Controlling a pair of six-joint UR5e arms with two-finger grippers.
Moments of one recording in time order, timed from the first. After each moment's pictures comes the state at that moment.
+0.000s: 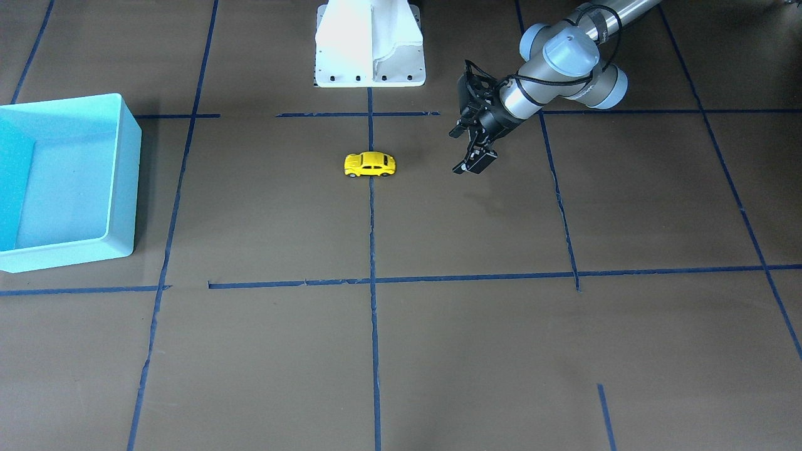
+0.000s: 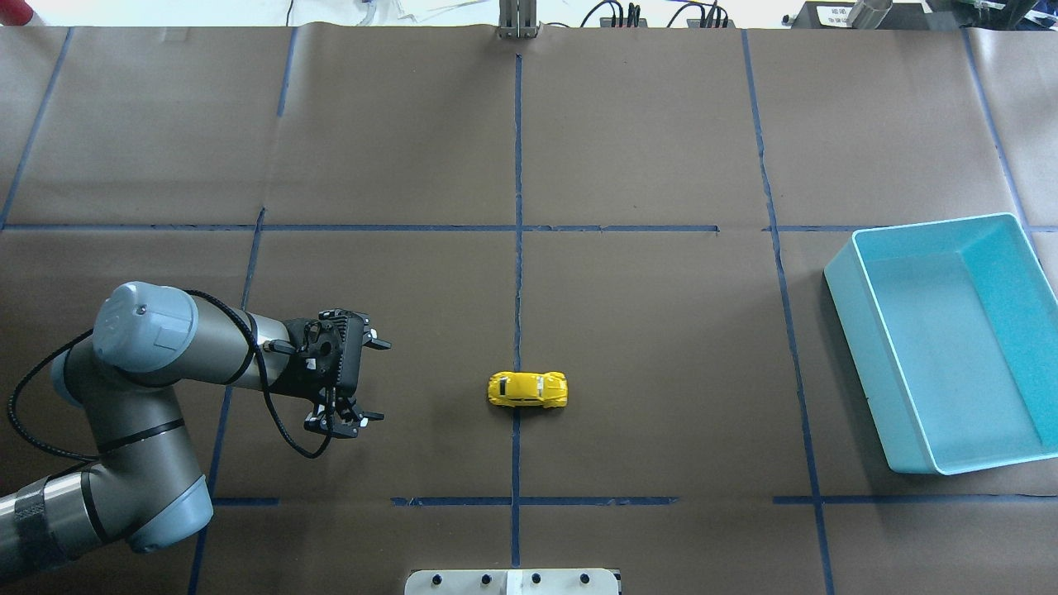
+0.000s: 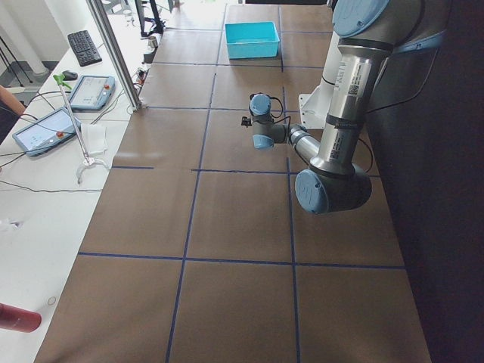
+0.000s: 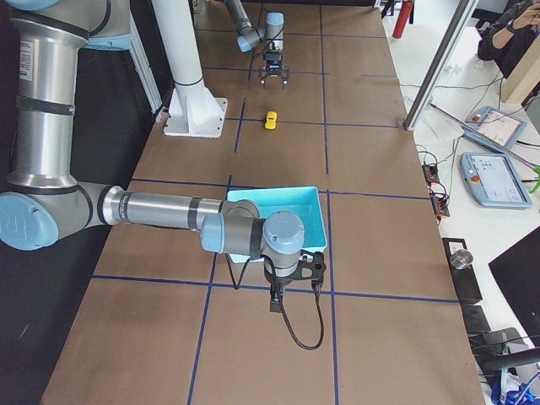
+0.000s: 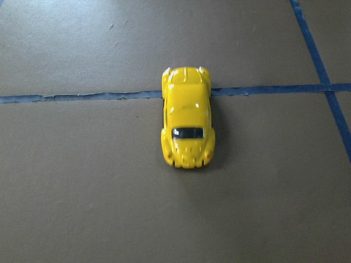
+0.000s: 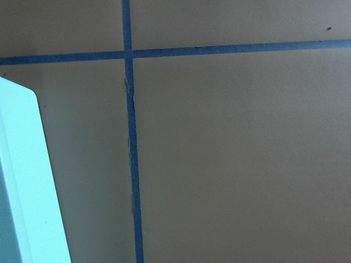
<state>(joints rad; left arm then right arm) -0.49 -1.82 -1.71 -2.48 -2.00 0.18 1.62 -1.72 1.69 -1.58 2.32 0.00</state>
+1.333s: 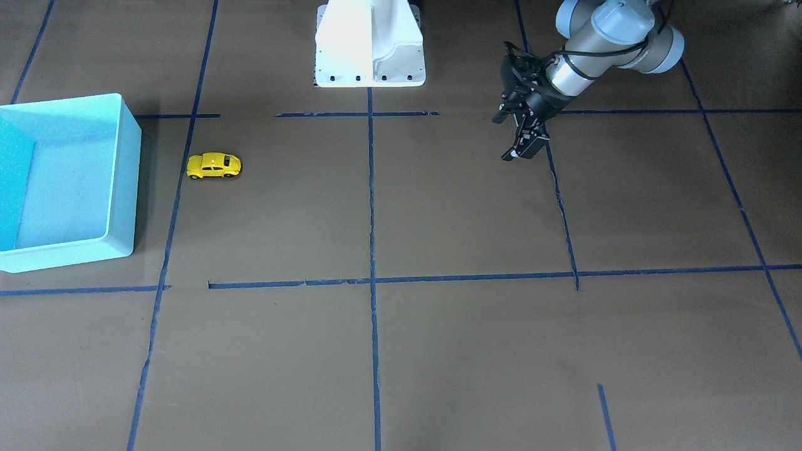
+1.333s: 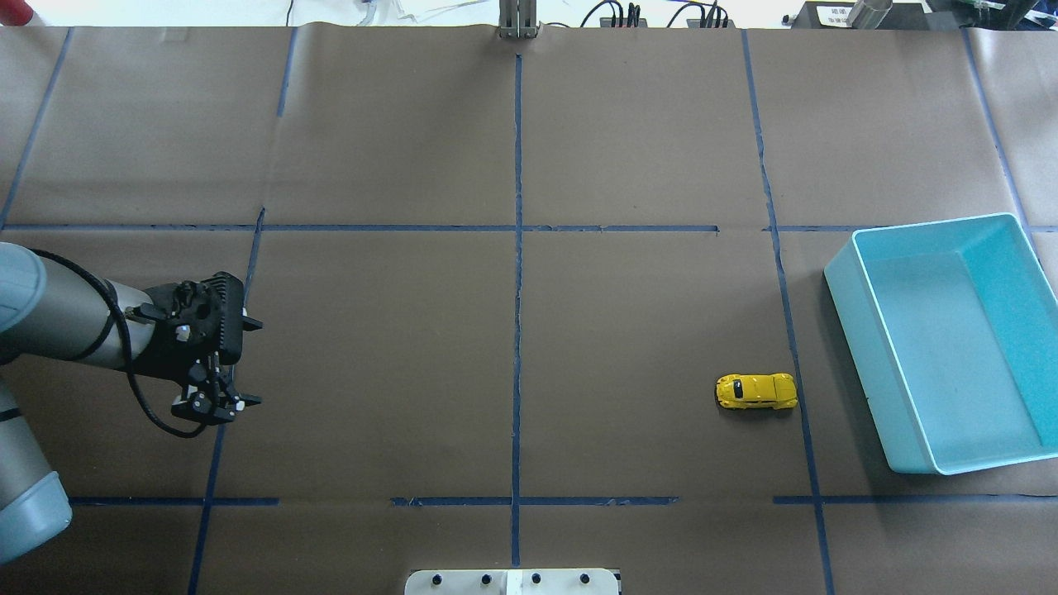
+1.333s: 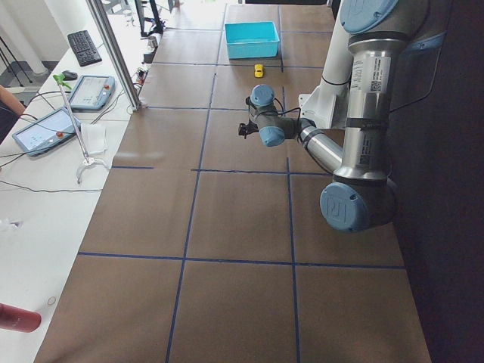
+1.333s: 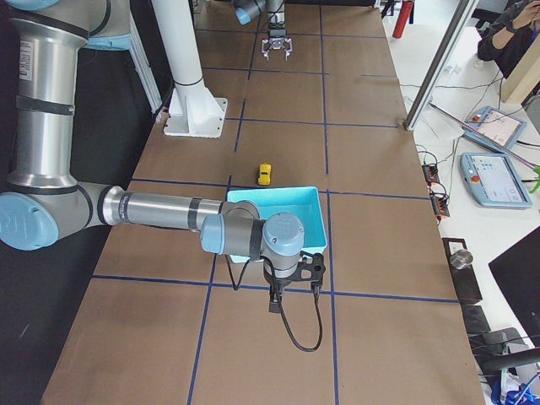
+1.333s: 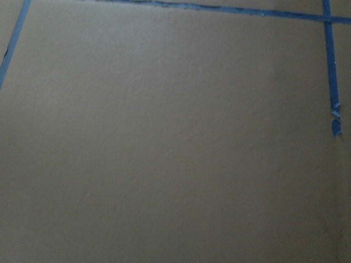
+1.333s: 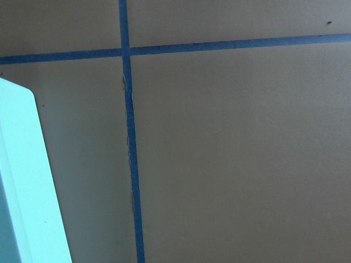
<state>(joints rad) -0.66 -1.58 -2.06 -2.02 -2.04 0.19 1.62 -1.73 1.68 -1.59 2.34 0.01</state>
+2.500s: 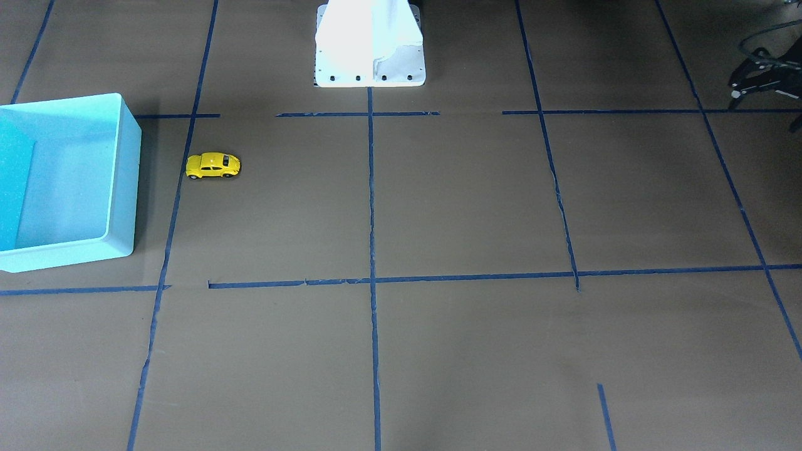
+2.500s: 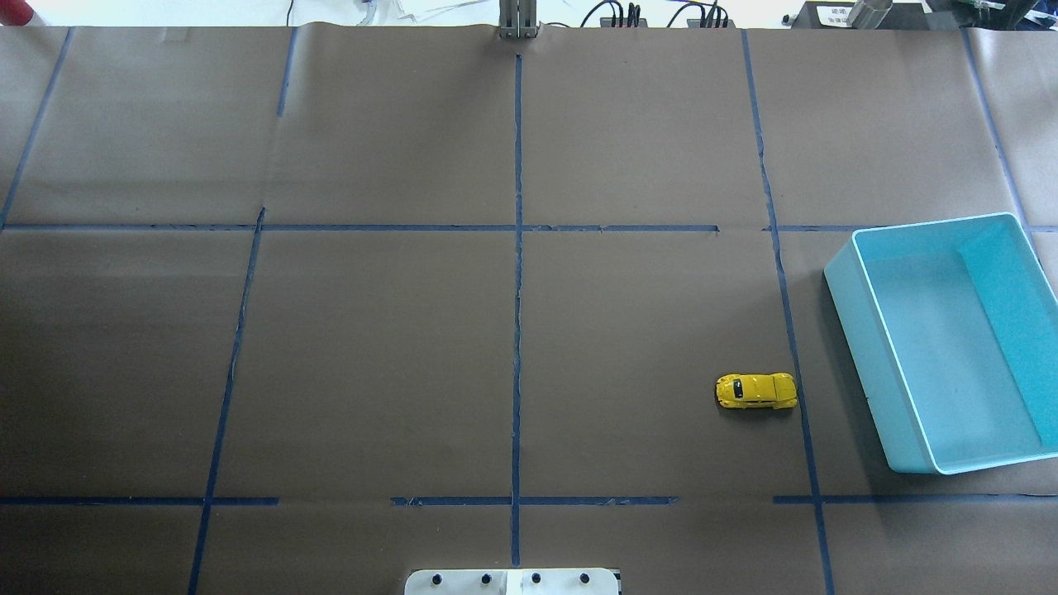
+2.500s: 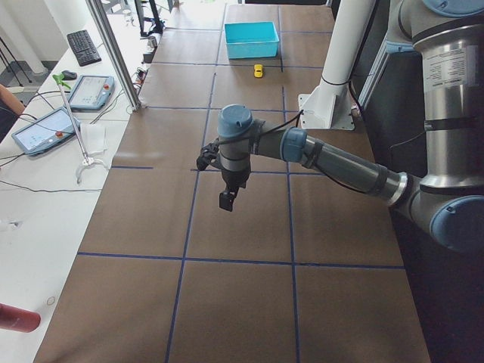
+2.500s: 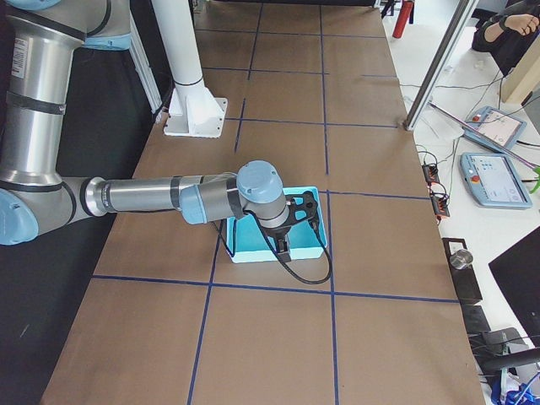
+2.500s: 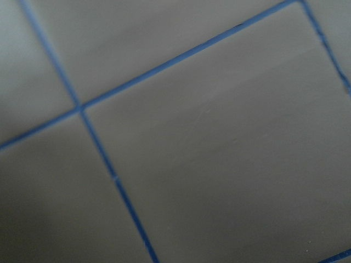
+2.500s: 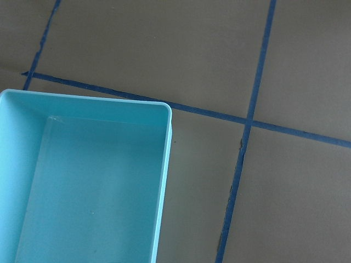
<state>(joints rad) -1.54 -1.35 -2.07 -1.36 -2.35 0.18 1.61 -1.82 1.88 -1.34 2.46 -0.09</state>
